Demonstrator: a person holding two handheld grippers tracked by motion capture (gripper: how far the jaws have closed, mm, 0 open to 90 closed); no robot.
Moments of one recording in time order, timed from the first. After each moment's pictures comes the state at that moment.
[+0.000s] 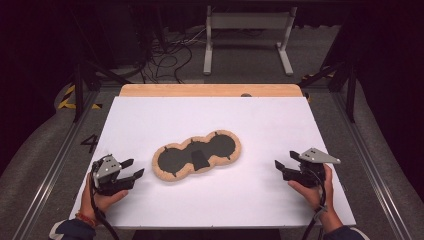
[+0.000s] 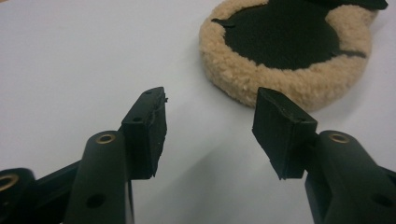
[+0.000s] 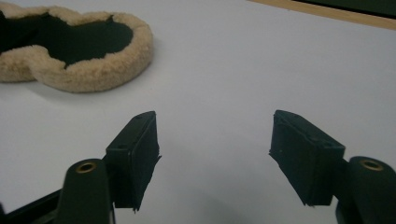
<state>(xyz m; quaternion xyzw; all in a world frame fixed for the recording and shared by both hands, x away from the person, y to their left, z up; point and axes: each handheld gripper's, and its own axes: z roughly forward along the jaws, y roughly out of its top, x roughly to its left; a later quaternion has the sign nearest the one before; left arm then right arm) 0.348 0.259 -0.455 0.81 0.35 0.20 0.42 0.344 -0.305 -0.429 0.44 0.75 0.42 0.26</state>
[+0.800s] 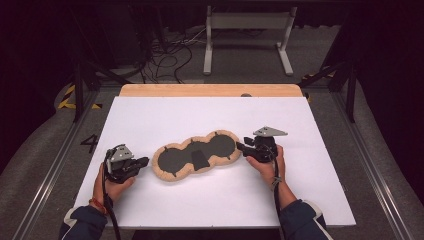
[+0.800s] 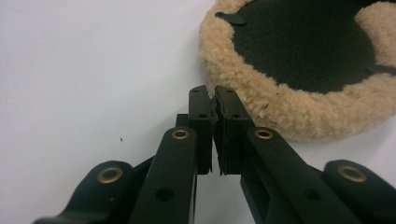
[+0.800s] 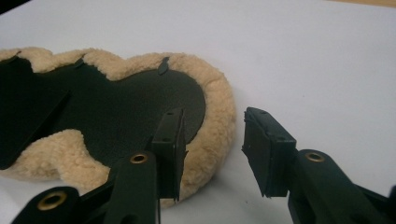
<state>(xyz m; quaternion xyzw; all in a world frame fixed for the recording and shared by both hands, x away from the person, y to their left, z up) 0.380 0.242 -0.461 0.83 0.37 0.16 0.39 0.421 -0.204 -0.440 0.44 0.76 0.43 0.19</state>
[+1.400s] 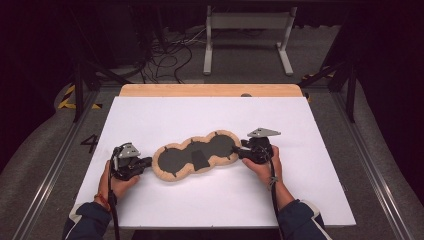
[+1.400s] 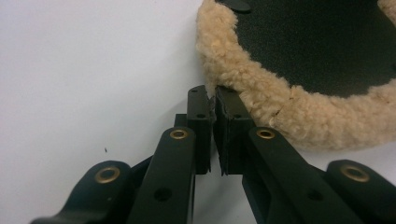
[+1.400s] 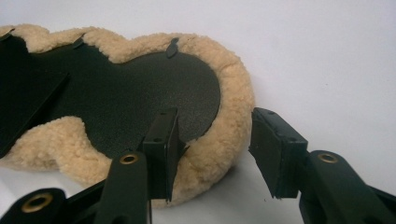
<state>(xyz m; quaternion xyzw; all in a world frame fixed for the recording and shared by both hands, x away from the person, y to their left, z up) 0.391 0.232 -0.467 0.84 0.37 0.14 0.37 0.423 -0.196 -0.446 0.44 0.78 0.41 0.17</state>
